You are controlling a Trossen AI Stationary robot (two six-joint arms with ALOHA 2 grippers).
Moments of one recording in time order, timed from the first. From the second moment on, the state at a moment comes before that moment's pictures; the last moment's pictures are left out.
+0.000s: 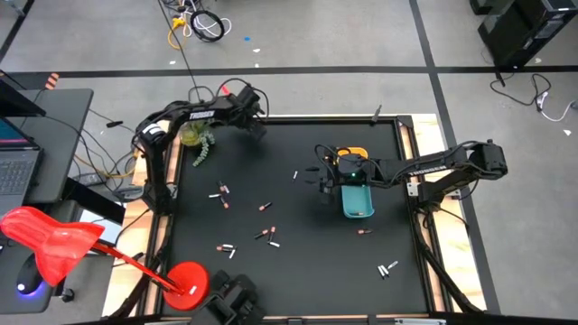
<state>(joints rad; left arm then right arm) 0.82 1.97 1.29 -0.46 -0.10 0.01 -0.08 1.39 0.70 0.25 0.13 -0.18</state>
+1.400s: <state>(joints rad) 0.60 1.94 1.29 -0.58 -0.07 0.19 -0.17 1.64 0.71 0.36 0.09 -0.13</state>
